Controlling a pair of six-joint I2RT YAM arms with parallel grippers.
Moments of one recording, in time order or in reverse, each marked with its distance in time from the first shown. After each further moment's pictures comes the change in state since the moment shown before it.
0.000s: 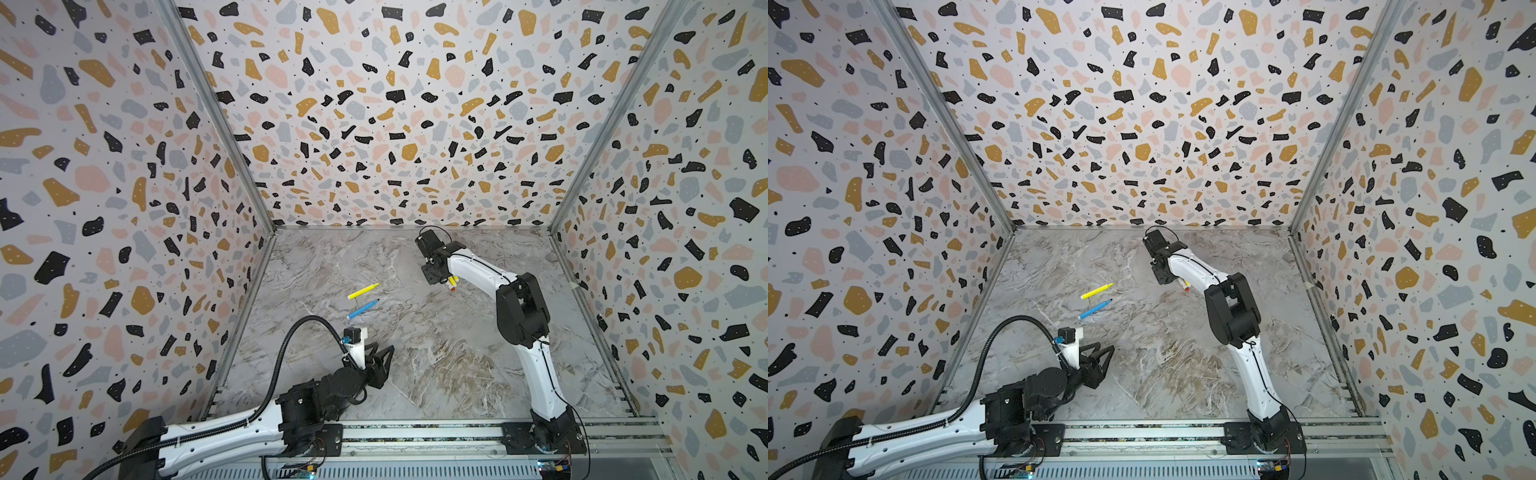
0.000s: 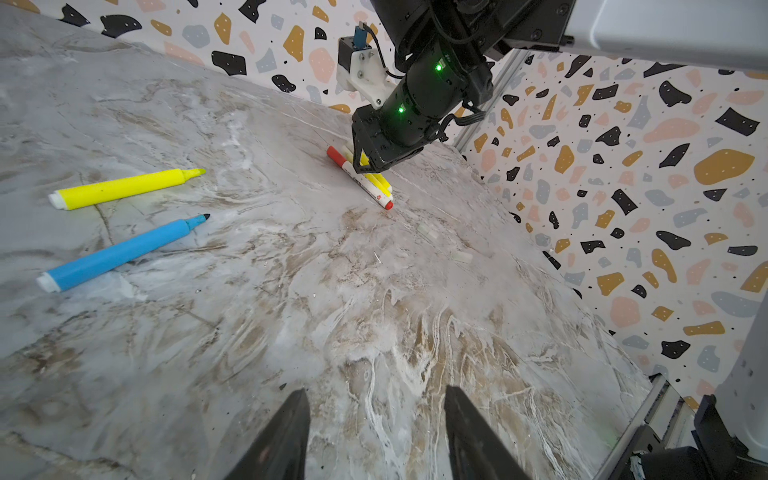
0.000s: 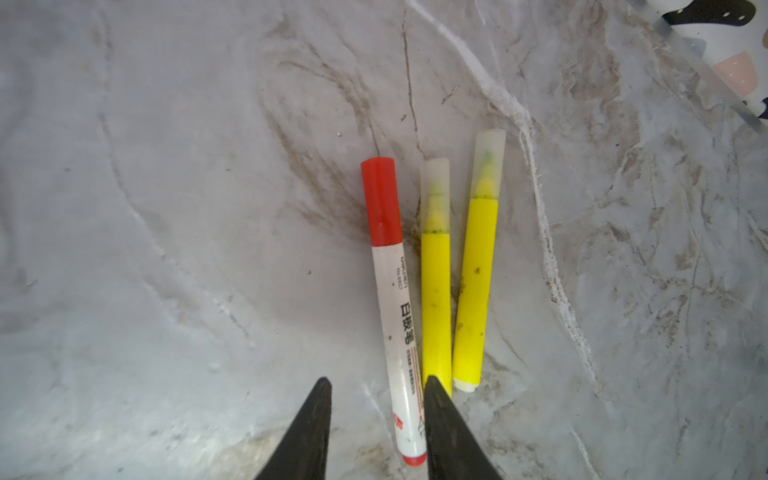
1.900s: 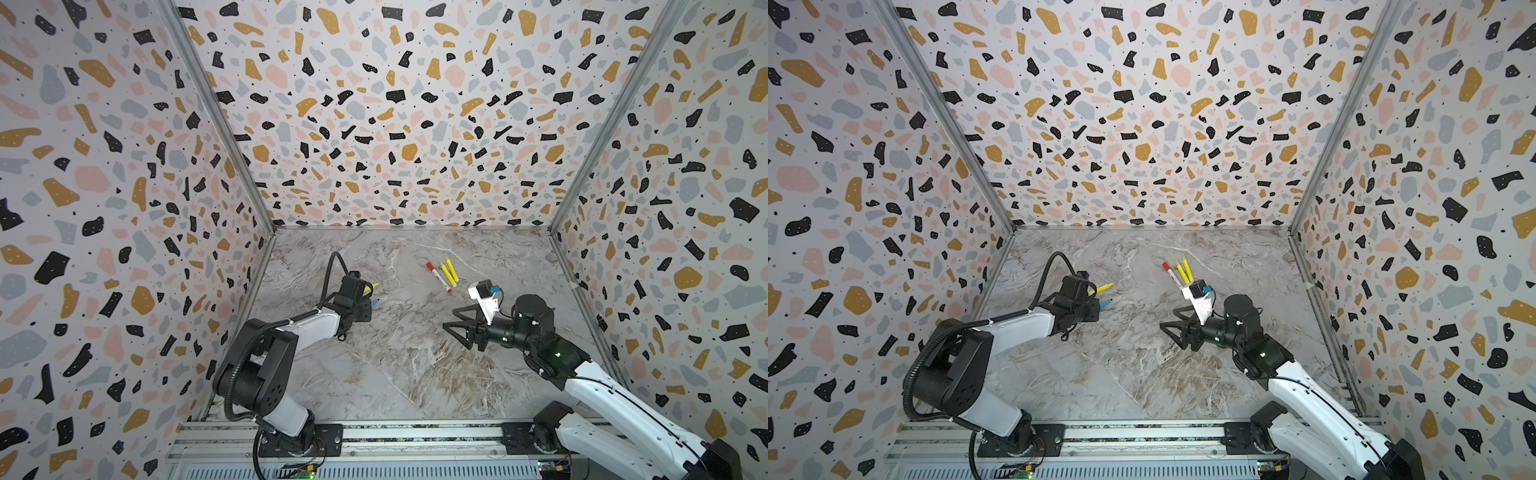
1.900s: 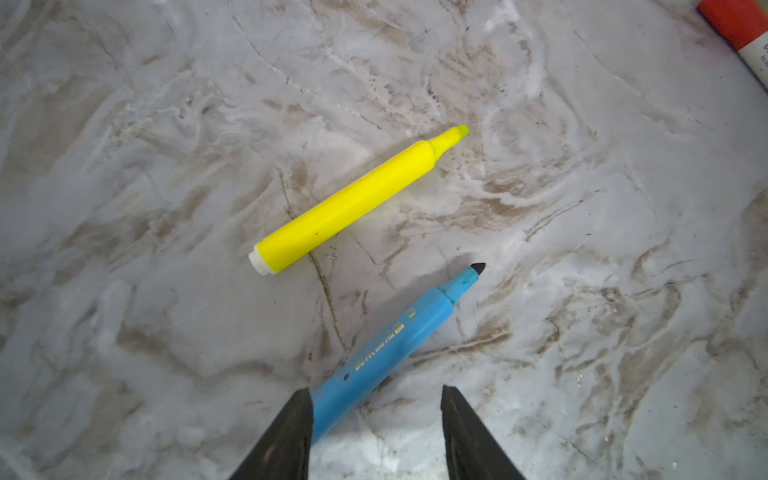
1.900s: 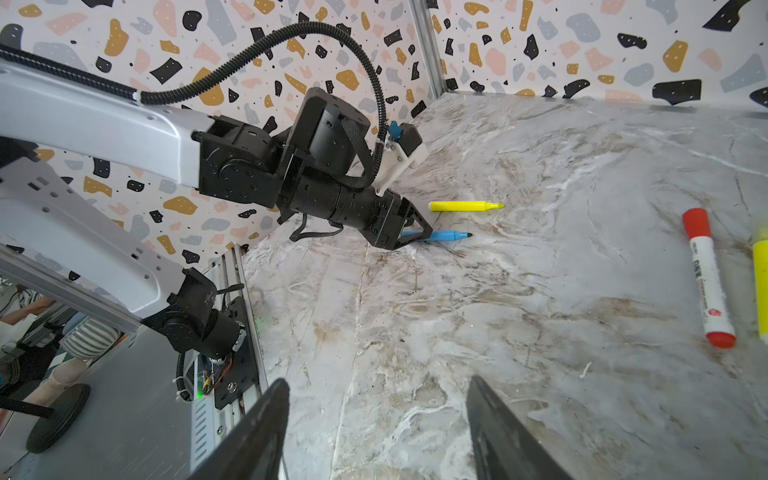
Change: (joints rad) left arm 0.811 0.993 0.547 -0.145 0.449 0.387; right arm -0.016 -1.416 -1.337 0.757 -0.908 0.195
